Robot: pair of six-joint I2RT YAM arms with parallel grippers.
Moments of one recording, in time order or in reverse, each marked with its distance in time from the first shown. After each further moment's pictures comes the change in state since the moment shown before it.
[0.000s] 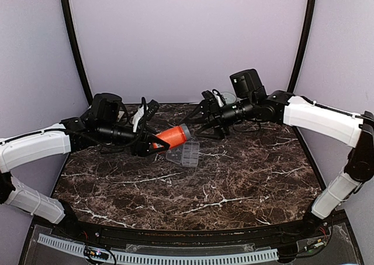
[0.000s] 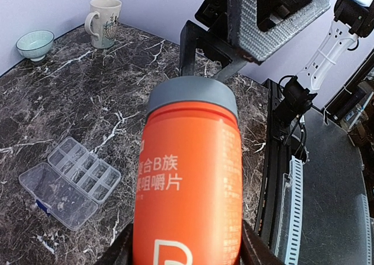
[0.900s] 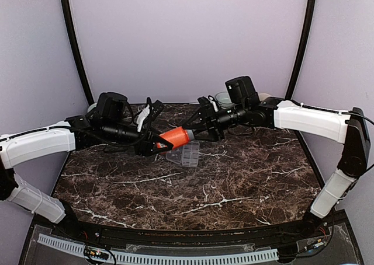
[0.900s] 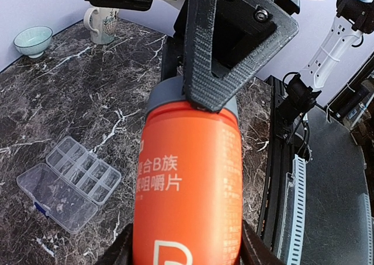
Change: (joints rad) left arm -0.015 0.048 0.032 -0.008 -0.013 0.006; right arm -0.014 0.080 -0.044 0.133 -0.089 0.042
